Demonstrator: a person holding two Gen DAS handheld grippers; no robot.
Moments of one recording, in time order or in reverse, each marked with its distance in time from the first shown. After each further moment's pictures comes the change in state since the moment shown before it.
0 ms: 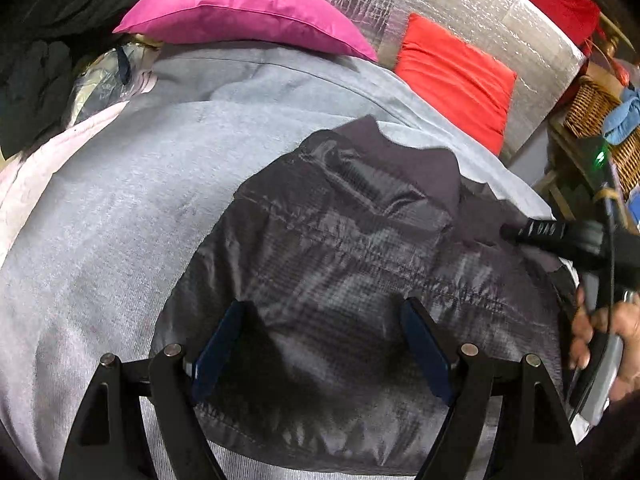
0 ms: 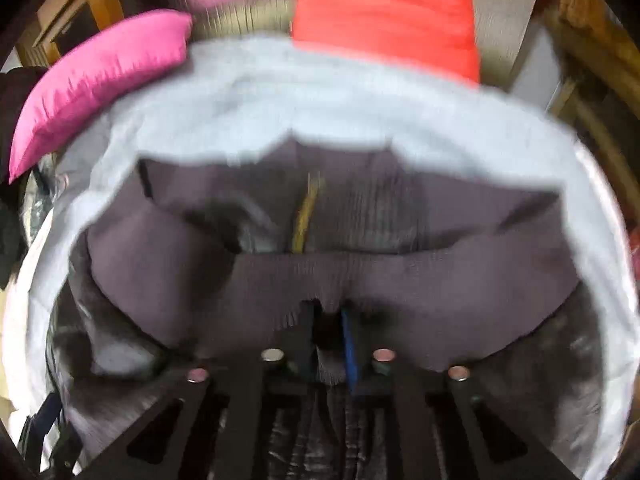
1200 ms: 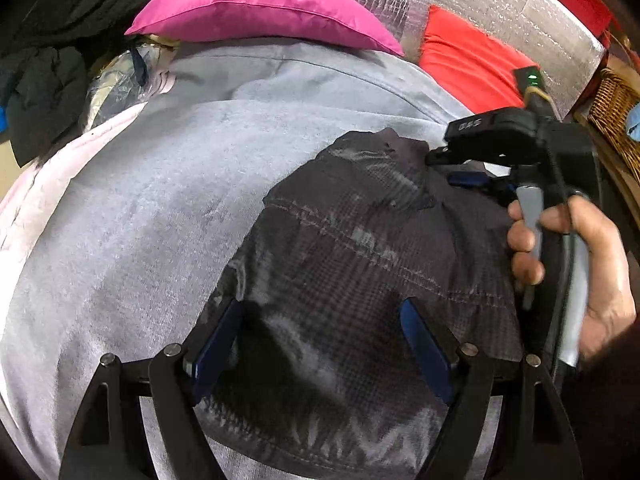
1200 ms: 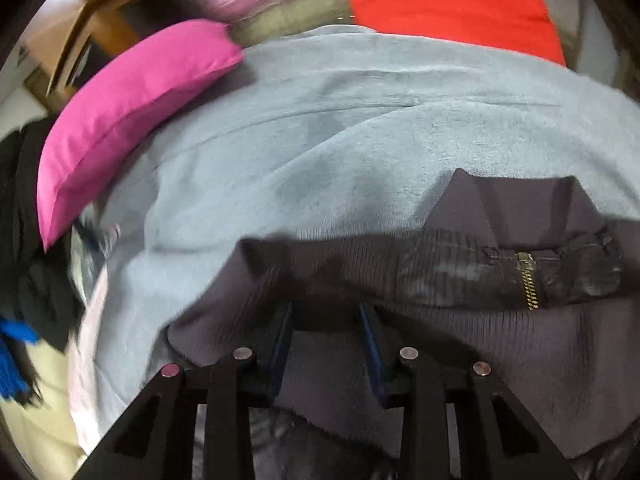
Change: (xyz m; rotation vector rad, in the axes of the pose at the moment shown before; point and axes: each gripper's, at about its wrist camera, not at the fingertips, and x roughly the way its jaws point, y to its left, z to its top) left arm 0.004 0.001 0.008 0.013 0.020 0.106; right arm 0.083 0.076 0.061 0.156 0.061 0.312
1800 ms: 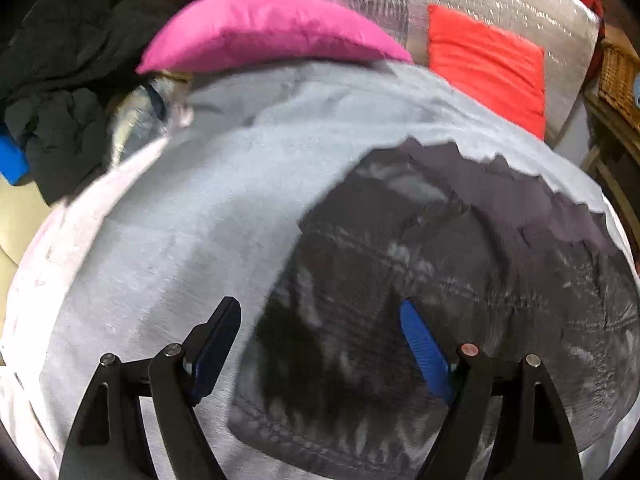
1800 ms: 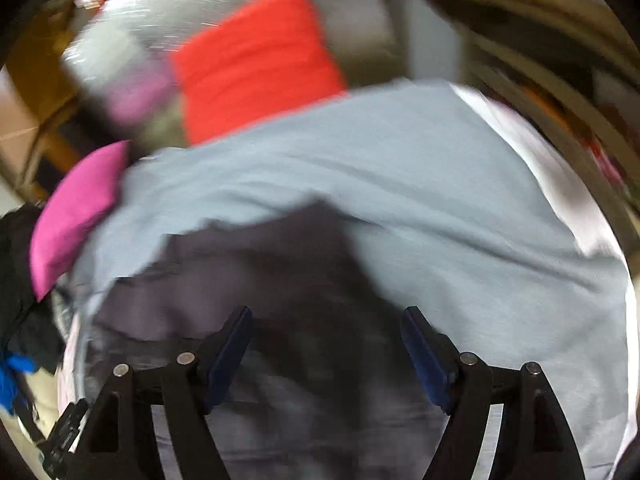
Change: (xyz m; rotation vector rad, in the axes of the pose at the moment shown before) left arm -0.002 -0.001 0.003 0.094 -0.023 0.129; right arm -0.201 -0.271 -0.054 0.217 -0.144 -0.188
